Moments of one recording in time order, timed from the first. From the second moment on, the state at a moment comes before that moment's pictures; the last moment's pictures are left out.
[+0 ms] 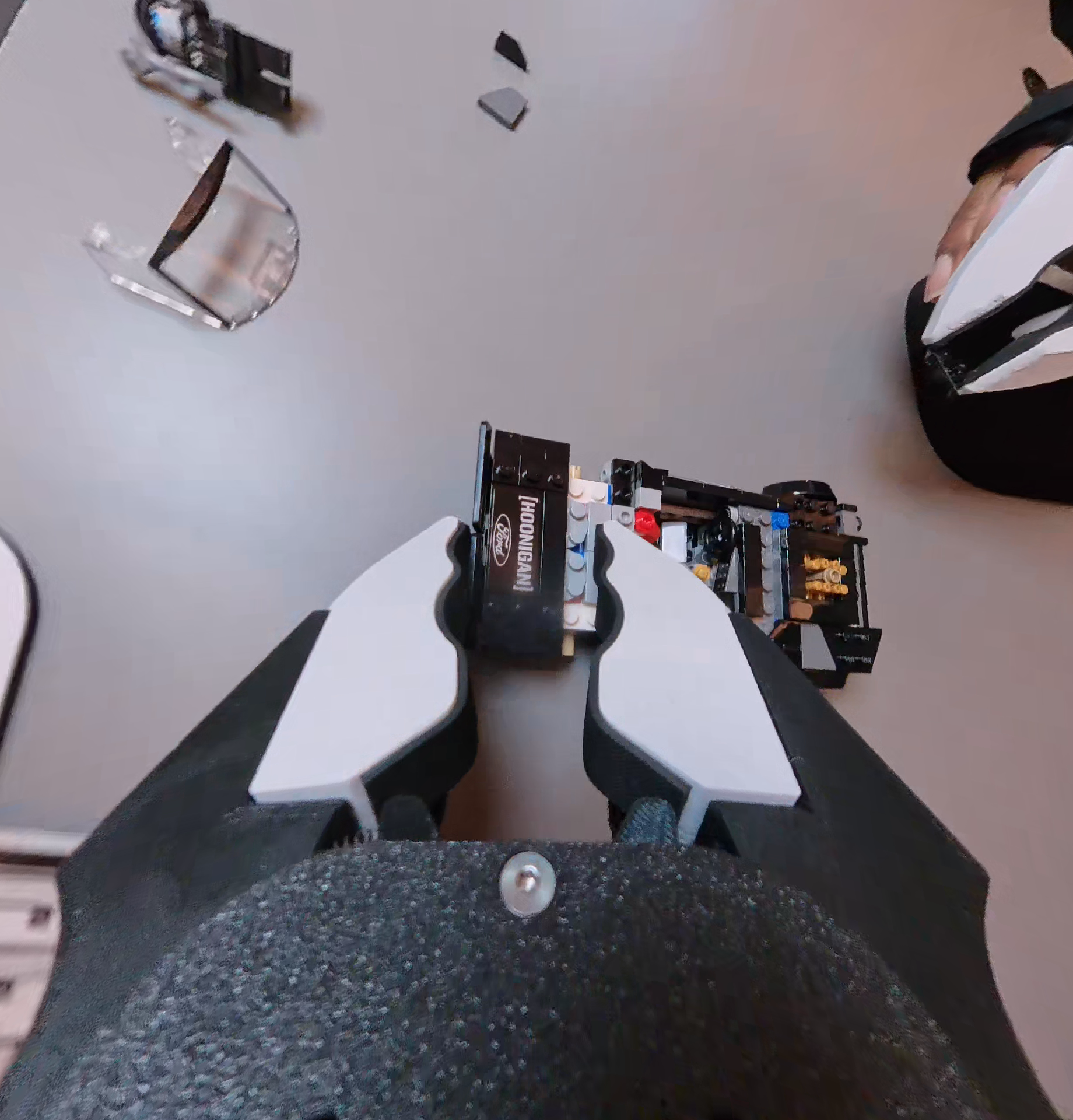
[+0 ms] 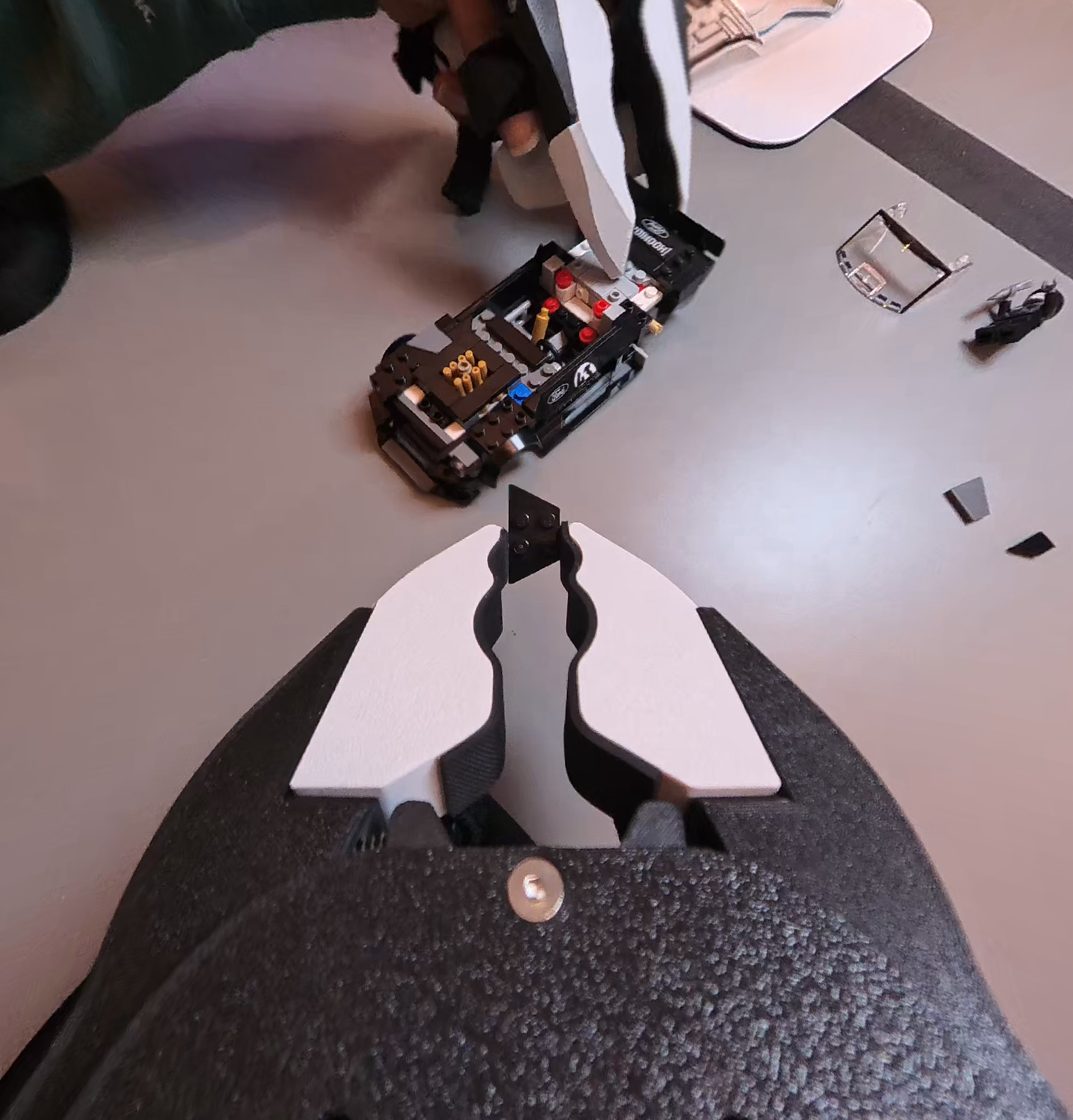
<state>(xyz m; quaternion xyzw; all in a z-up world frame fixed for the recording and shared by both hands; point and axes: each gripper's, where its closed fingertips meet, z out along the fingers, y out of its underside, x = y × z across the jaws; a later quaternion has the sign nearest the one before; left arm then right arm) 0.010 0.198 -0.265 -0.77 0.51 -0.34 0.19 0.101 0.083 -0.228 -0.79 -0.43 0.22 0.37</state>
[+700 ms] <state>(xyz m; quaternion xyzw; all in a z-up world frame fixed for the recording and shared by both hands) -0.031 0.146 -0.263 -0.82 0.36 -0.34 0.29 0.081 0.101 -0.237 -0.81 -0.43 0.19 0.34</state>
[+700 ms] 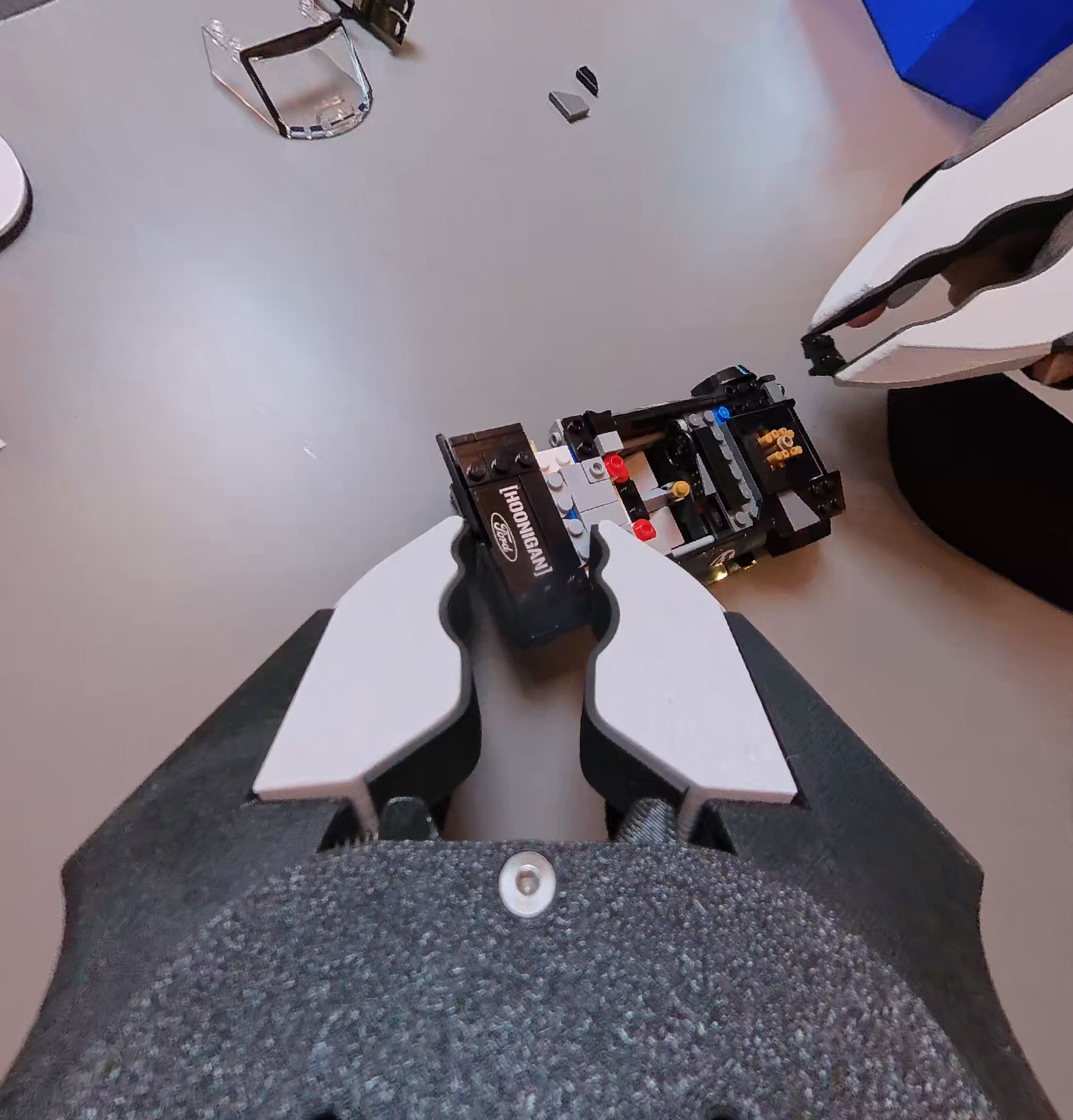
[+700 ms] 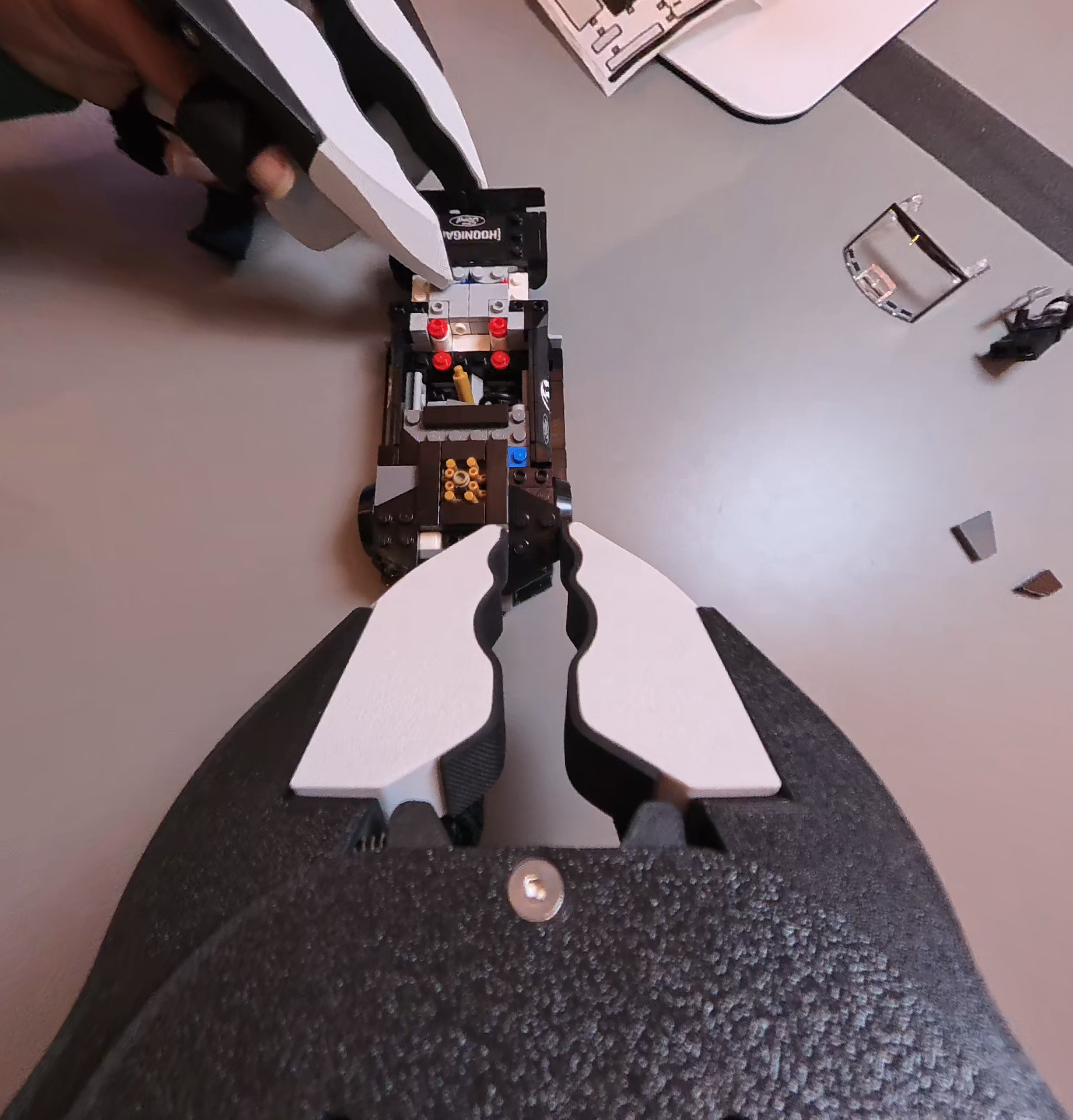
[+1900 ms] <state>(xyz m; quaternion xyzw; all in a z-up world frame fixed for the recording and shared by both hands) -0.036 0.142 -0.252 -0.80 0.37 -0.35 0.32 0.070 0.107 -0.252 -0.83 -0.43 0.27 0.23</state>
